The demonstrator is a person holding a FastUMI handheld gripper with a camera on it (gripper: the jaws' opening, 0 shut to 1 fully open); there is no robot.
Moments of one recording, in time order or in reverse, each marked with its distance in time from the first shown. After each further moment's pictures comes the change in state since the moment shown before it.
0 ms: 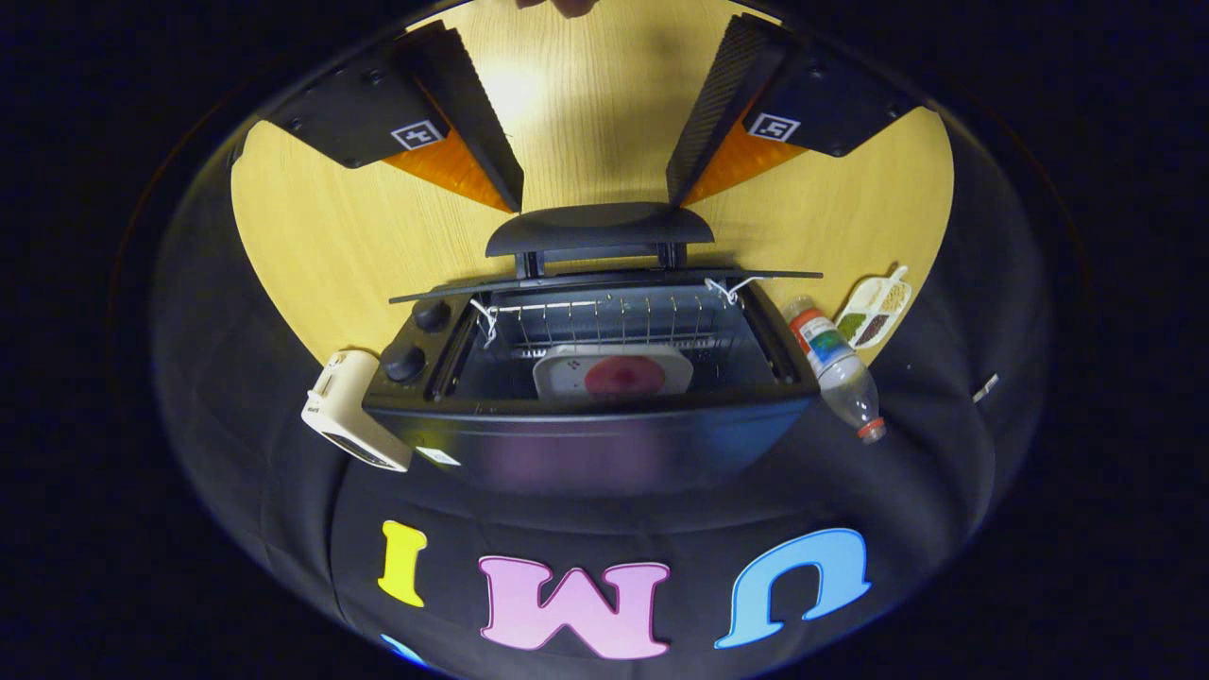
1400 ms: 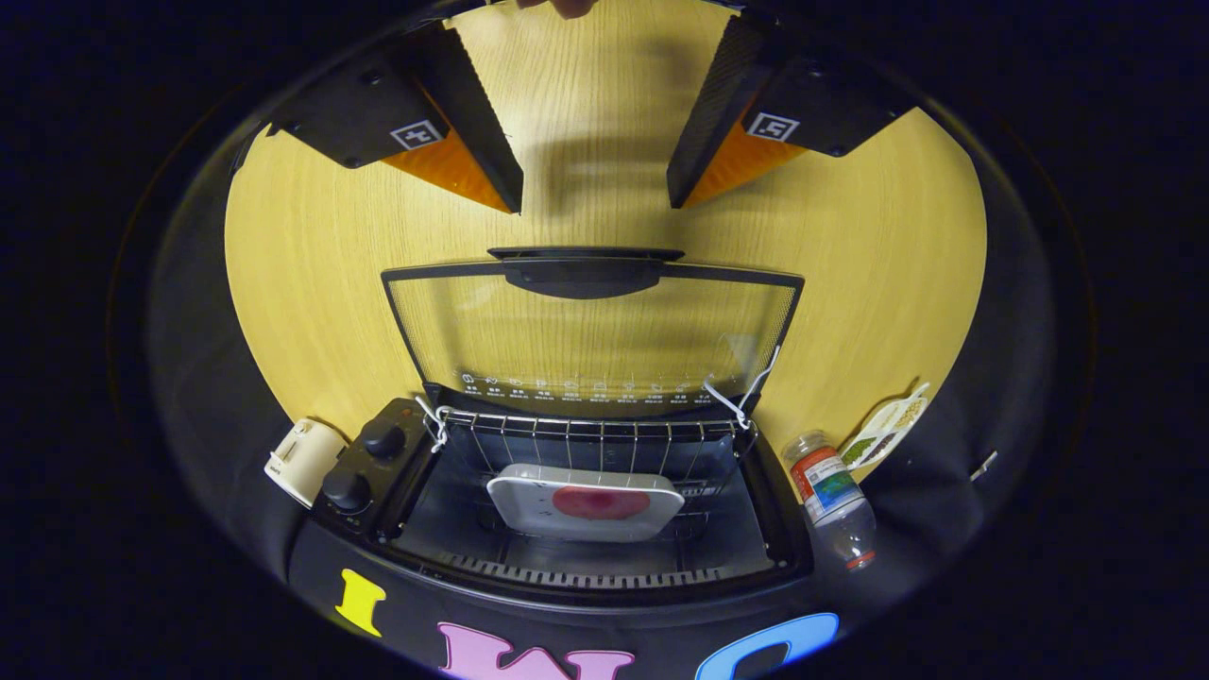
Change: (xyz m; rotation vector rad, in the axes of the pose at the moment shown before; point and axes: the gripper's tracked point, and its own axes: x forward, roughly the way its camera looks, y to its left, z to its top) arm 0.031 0.004 -0.095 -0.125 0.311 -0.005
